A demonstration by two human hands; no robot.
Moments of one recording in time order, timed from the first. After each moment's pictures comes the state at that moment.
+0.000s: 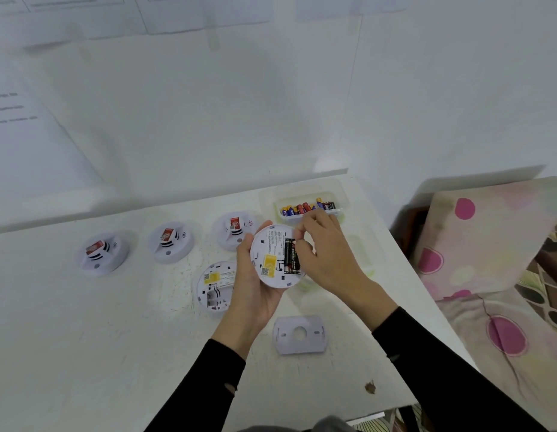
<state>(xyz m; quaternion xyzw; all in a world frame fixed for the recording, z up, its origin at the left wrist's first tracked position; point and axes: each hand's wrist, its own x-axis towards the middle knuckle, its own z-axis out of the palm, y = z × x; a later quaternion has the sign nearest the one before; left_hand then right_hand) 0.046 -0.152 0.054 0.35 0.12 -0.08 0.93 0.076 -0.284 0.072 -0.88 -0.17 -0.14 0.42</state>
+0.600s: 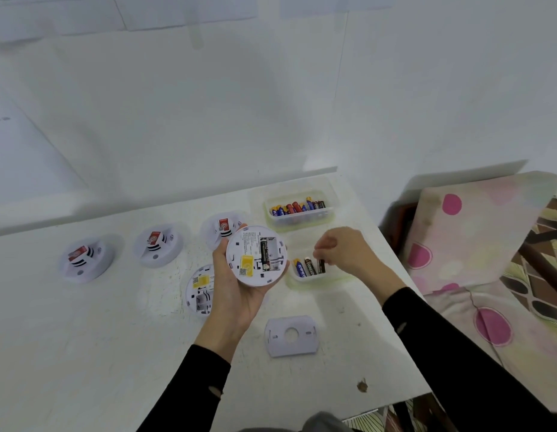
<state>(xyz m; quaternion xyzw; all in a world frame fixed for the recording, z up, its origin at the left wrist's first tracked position) 0.050 -0.141 0.042 0.29 0.15 -0.09 0.94 0.112 -0.341 0.048 -0.91 0.01 0.10 0.40</state>
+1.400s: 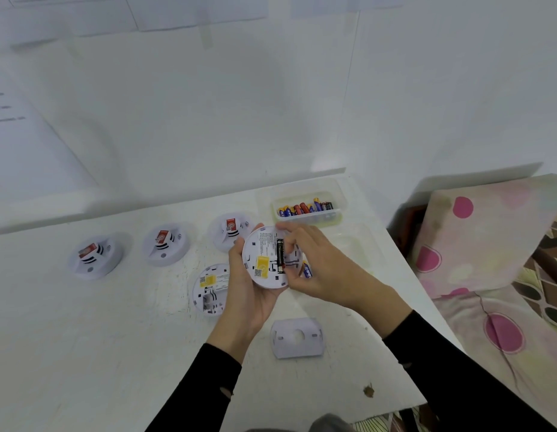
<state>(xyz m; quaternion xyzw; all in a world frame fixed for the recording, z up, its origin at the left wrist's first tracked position) 0.047 -0.150 0.054 0.32 0.14 -0.09 0.93 0.071 -0.303 0.075 -0.87 -0.35 -0.04 0.34</state>
